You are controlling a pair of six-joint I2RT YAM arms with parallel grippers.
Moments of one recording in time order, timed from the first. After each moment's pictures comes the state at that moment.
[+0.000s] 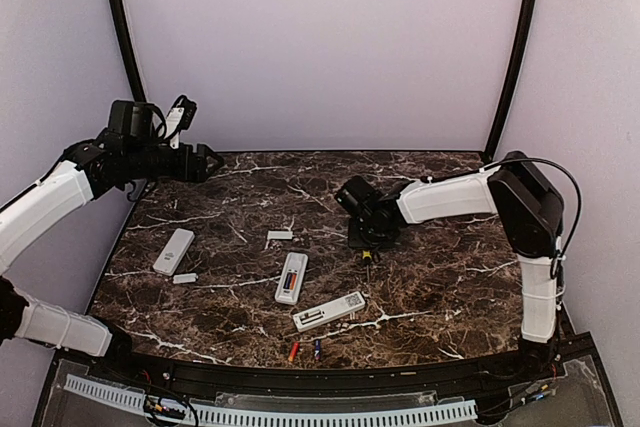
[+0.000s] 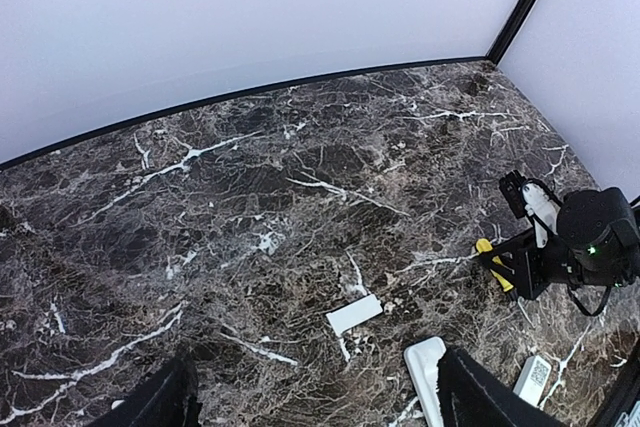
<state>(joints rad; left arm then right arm) -0.35 1.21 1.13 -0.45 0.18 -0.11 0.84 2.06 1.38 -0.48 0.35 0.77</state>
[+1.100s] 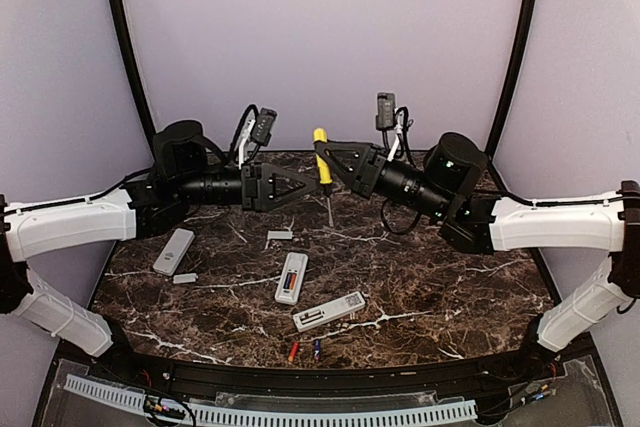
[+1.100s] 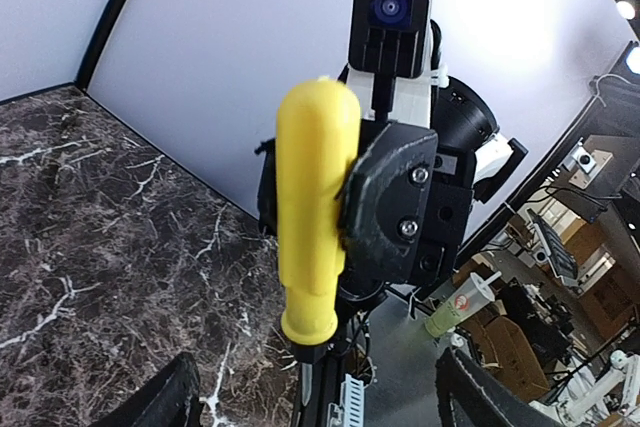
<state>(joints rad) -0.77 1.32 0.96 0.31 0.69 -0.59 0.96 1.44 0.94 0.72 -0.22 0.57</state>
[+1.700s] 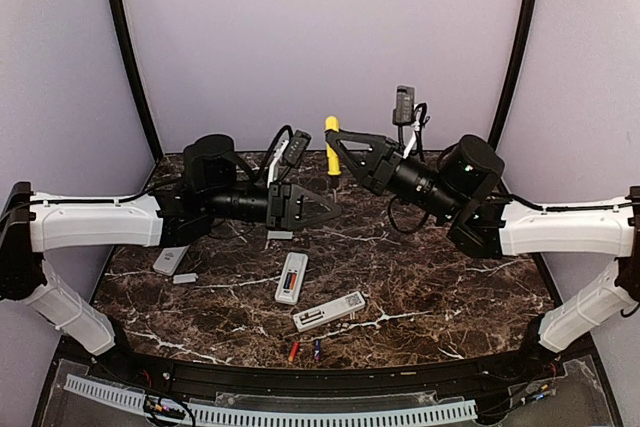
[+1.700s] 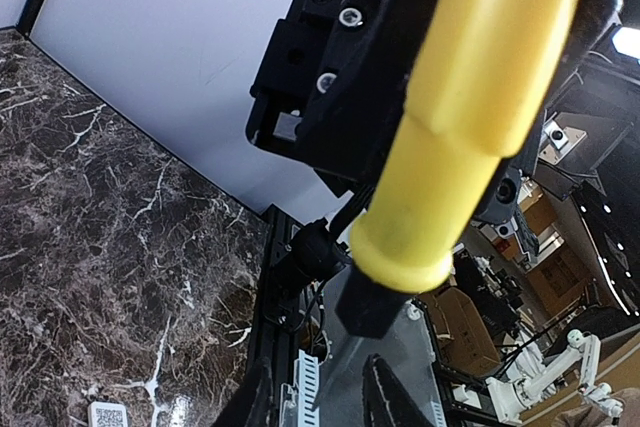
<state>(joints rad) -0.88 1.46 0.98 0.40 0.75 -0.68 0.98 1.38 0.91 0.82 -0.20 0.55</state>
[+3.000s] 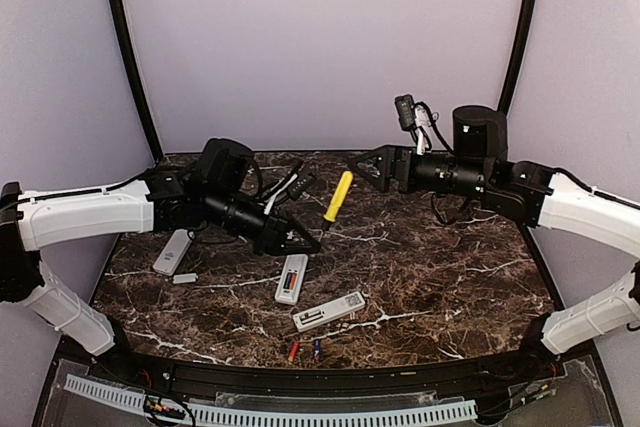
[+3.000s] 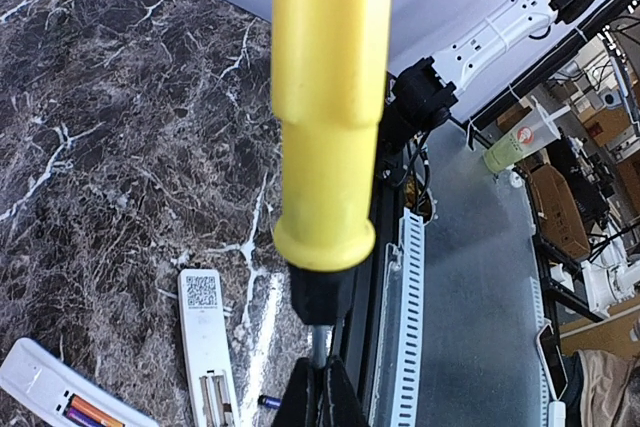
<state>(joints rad) -0.87 1.44 1.09 -0.25 0.70 -0.19 0.84 1.23 1.06 -0.05 -0.17 0.46</state>
